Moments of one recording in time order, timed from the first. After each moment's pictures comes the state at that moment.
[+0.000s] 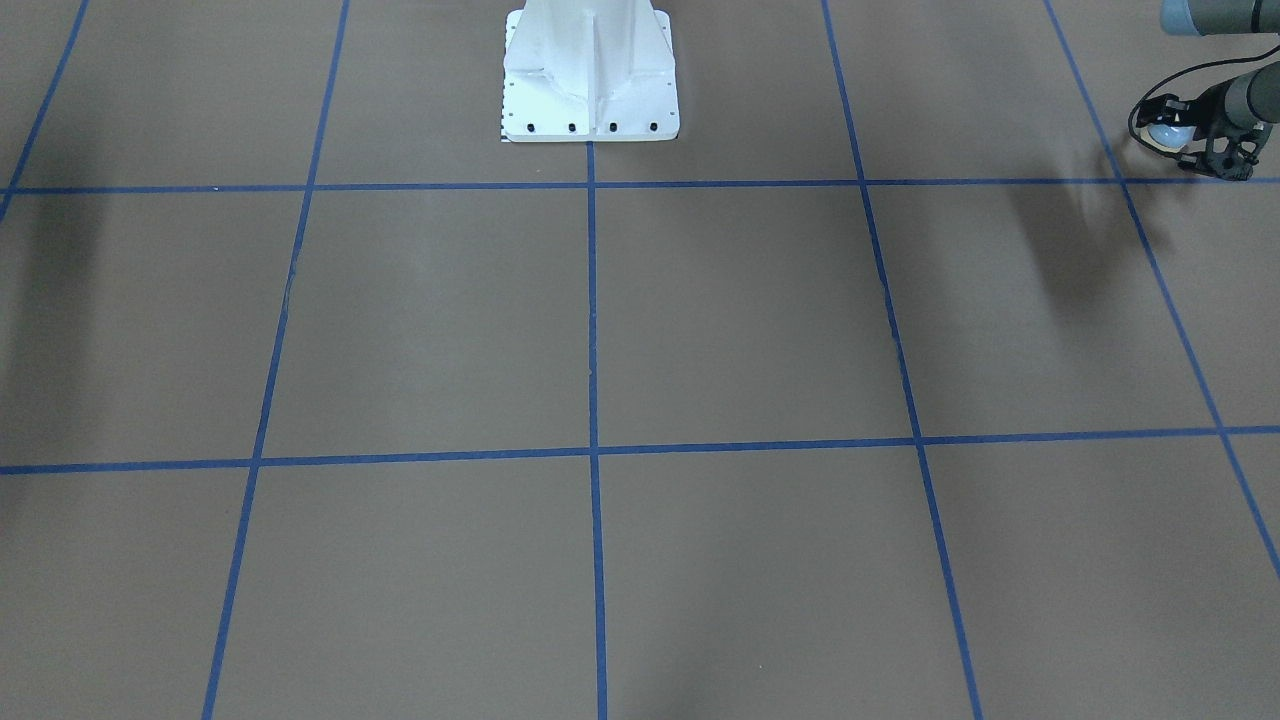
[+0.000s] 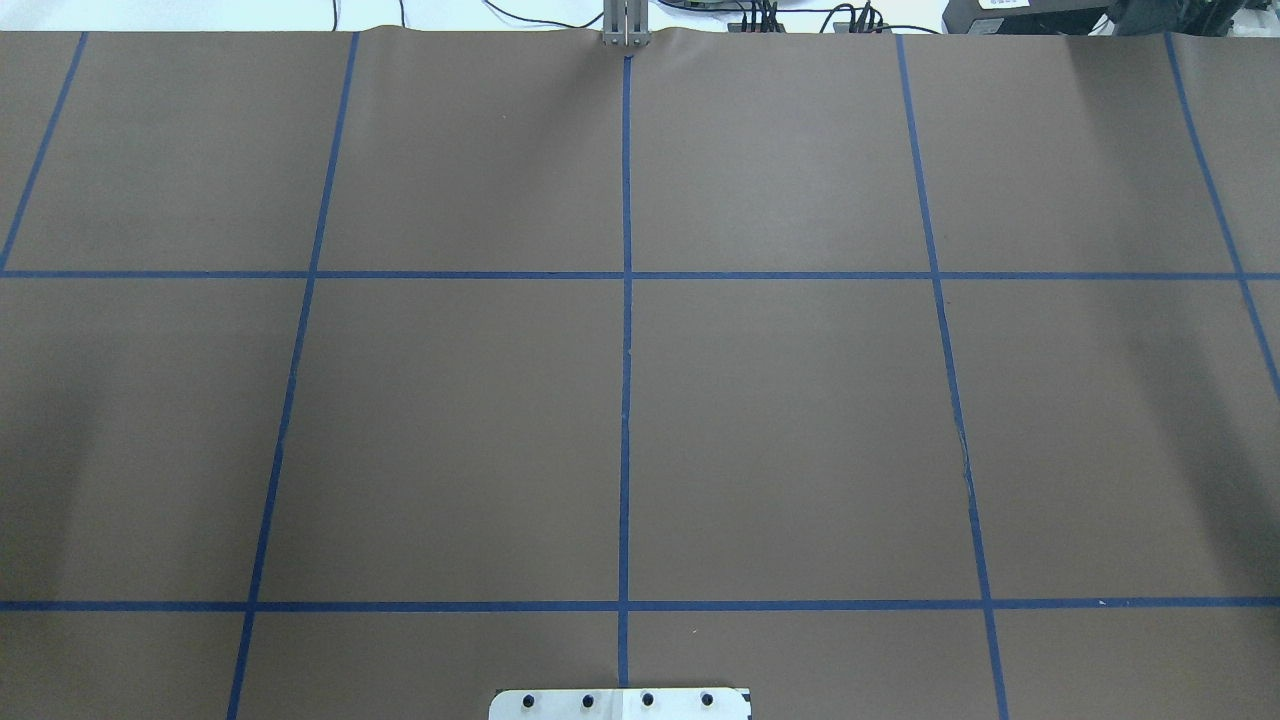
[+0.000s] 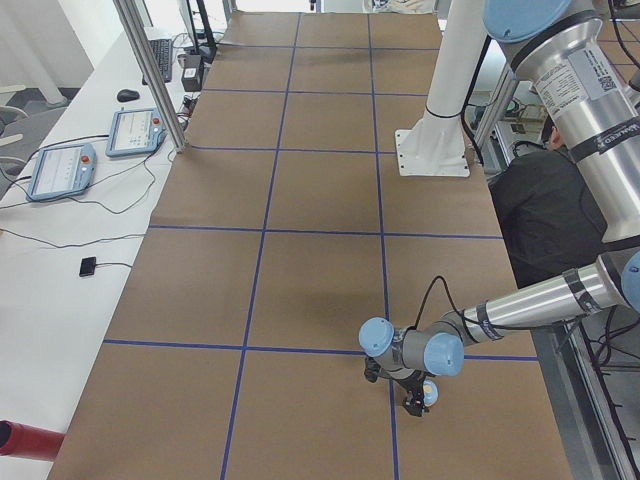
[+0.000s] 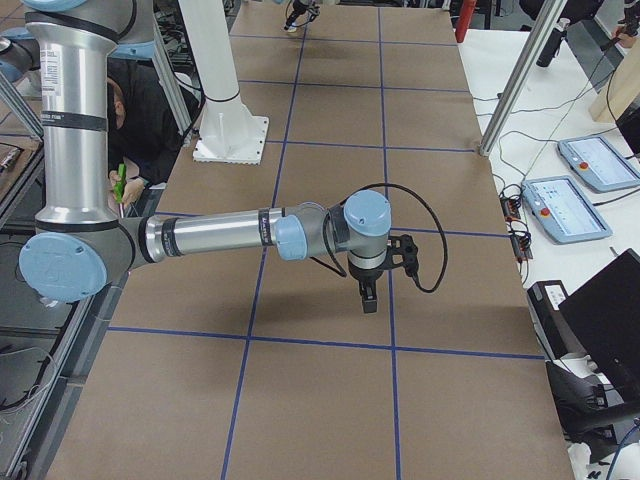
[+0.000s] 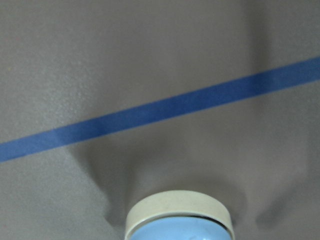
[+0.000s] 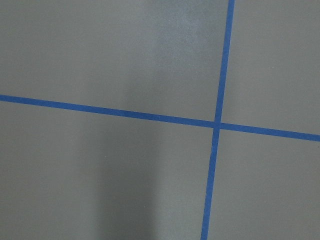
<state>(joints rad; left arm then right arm) -0.93 -1.07 -1.51 -1.98 -2.35 -0.04 1.50 -1.62 1.77 -1.51 2.36 0.08</state>
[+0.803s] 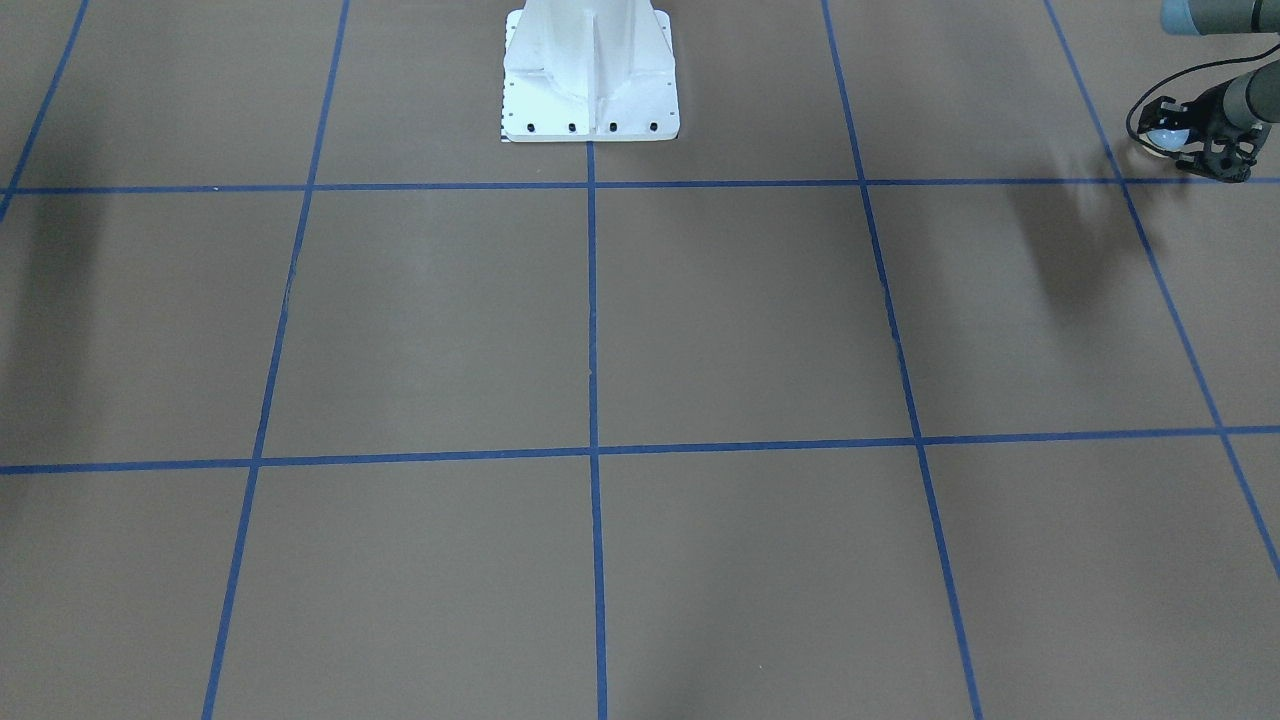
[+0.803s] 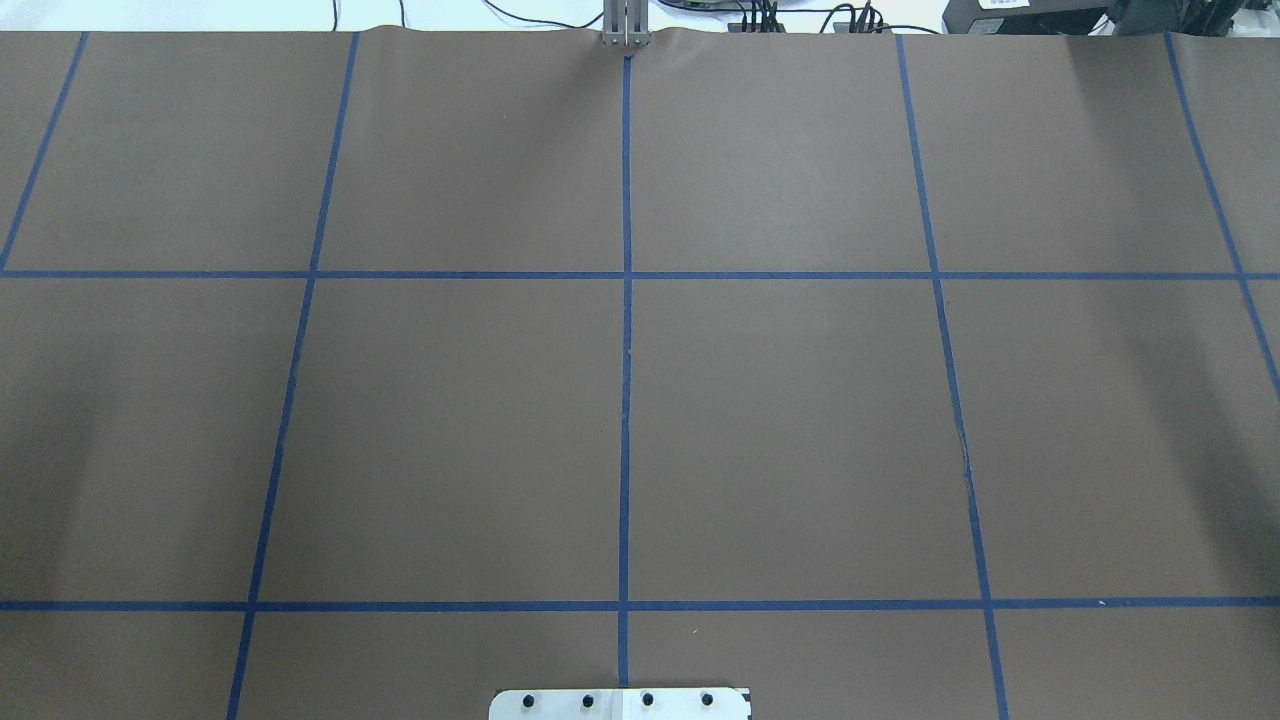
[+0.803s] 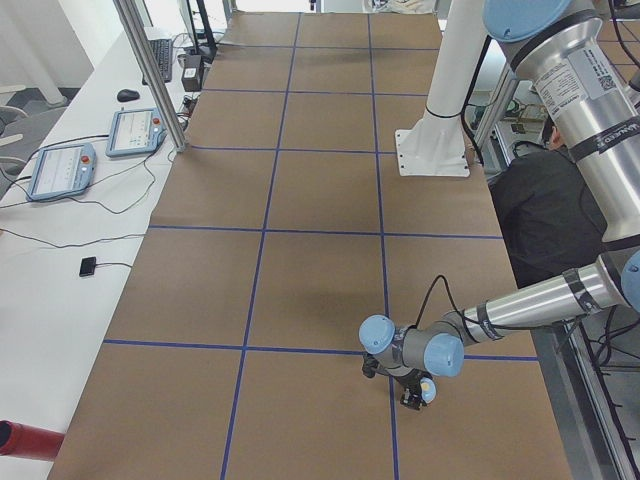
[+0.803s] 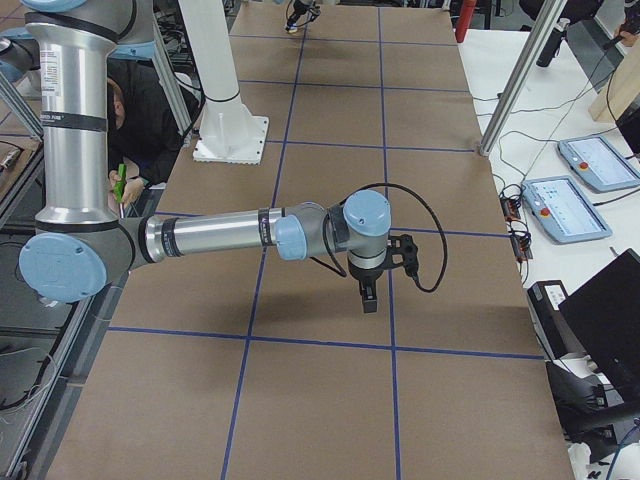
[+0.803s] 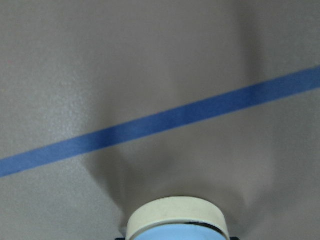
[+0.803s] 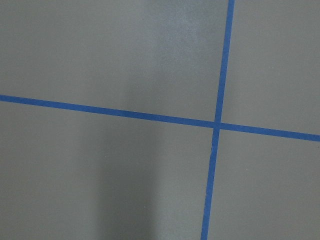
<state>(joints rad) -0.93 -1.06 -1.52 -2.04 -2.35 -0.05 1.50 -1.62 1.77 -1.50 2.36 0.08</state>
